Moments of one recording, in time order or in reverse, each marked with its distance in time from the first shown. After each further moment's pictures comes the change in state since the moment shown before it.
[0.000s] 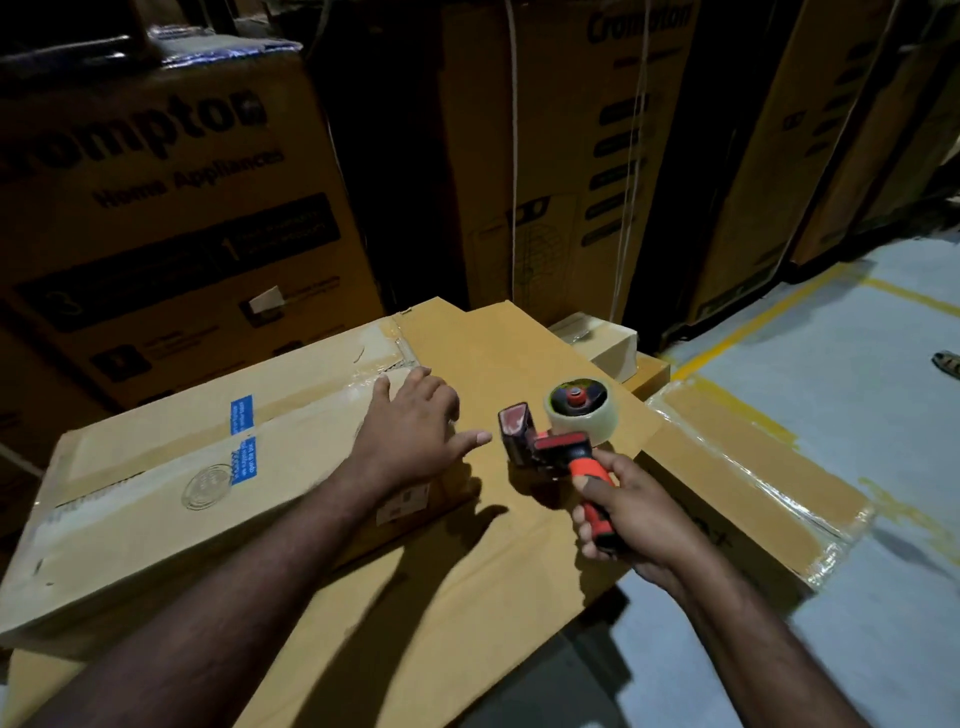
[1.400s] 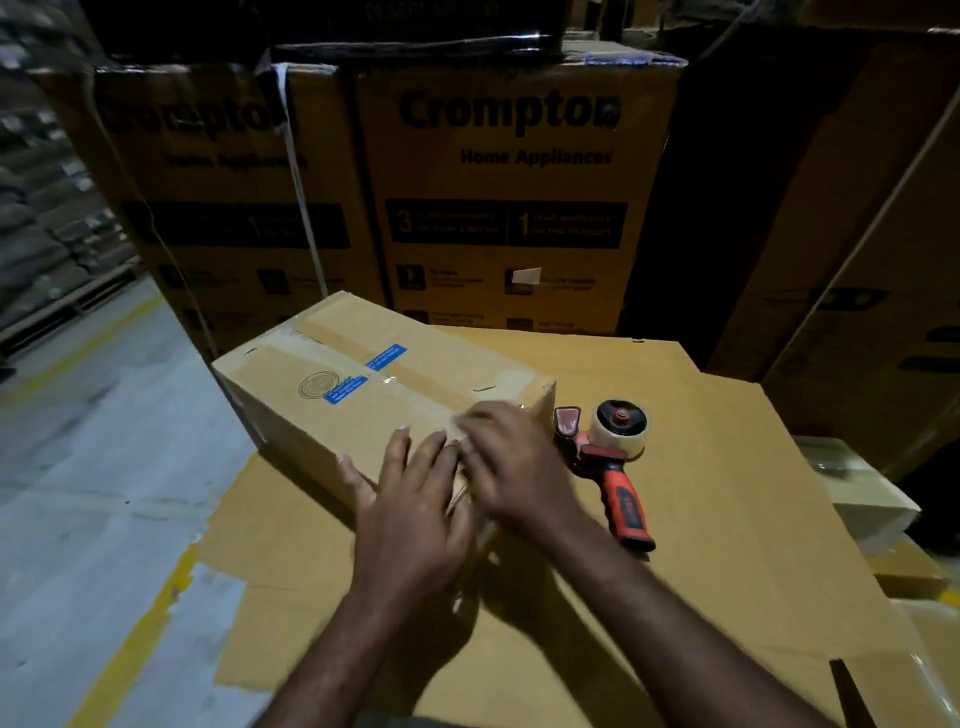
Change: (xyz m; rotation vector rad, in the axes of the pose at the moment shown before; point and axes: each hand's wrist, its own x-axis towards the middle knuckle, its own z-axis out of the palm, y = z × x) left_hand -0.178 -0.005 0.038 -0.054 0.414 -0.791; right_hand 0.069 -0.001 0.227 -0.930 -0.520 -1.390
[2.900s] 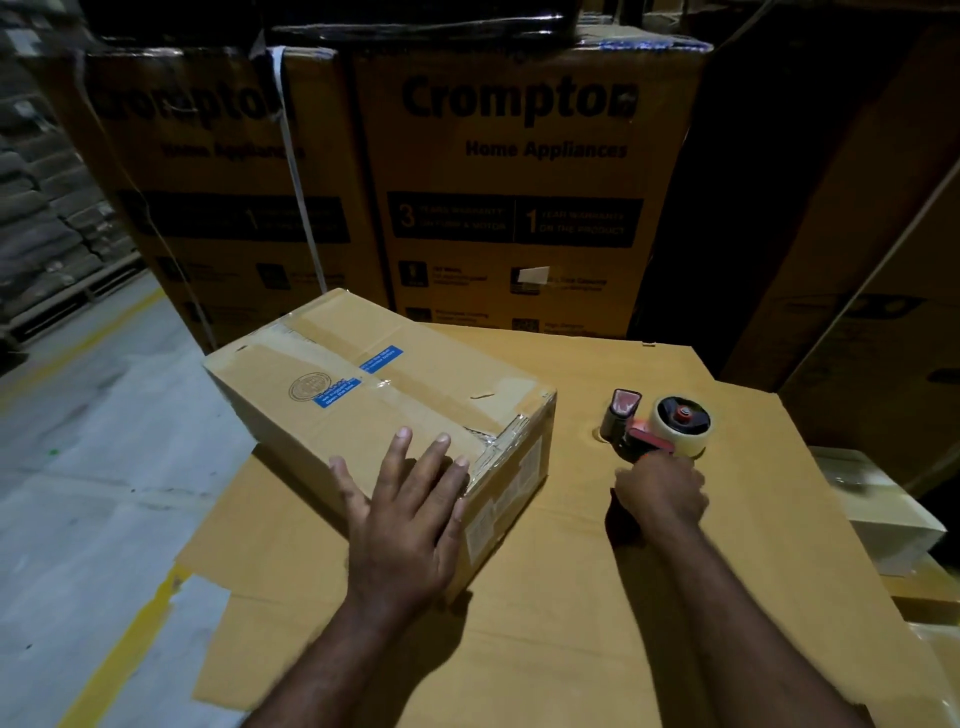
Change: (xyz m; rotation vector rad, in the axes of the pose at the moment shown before) left_hand 0.010 -0.011 0.034 -0.017 0.383 0.189; right_hand -0.028 0.166 -0.018 -0.388 -0.158 1.297
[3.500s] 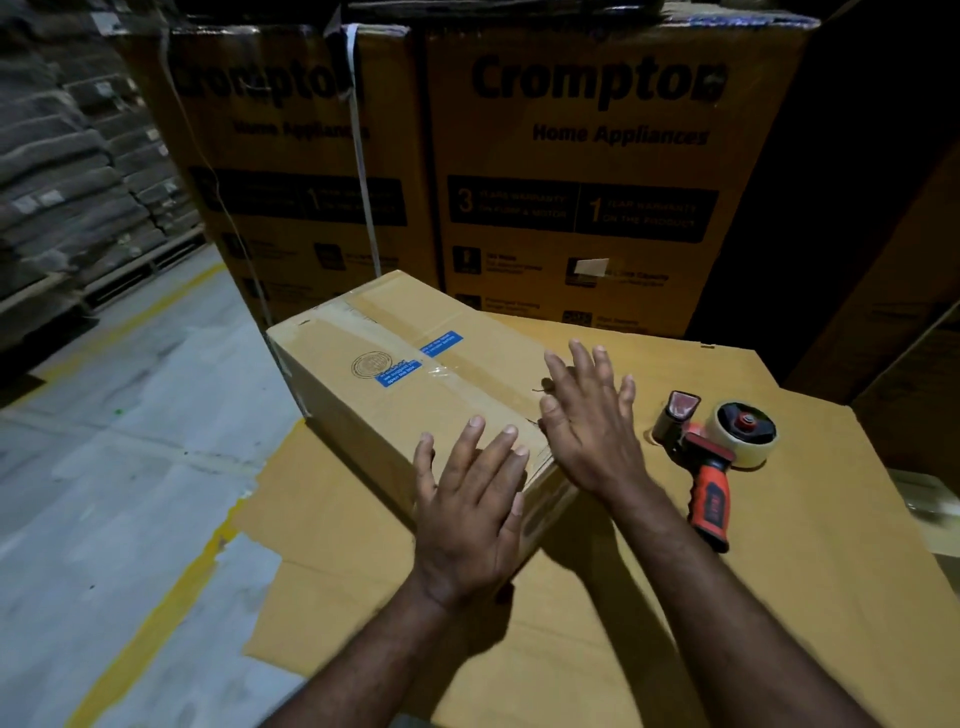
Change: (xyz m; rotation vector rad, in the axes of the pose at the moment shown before) left_hand 0.002 -0.002 0.015 -0.086 0.119 0.060; right_hand -0.083 -0.098 -0.012 0.145 -0.007 -1.078
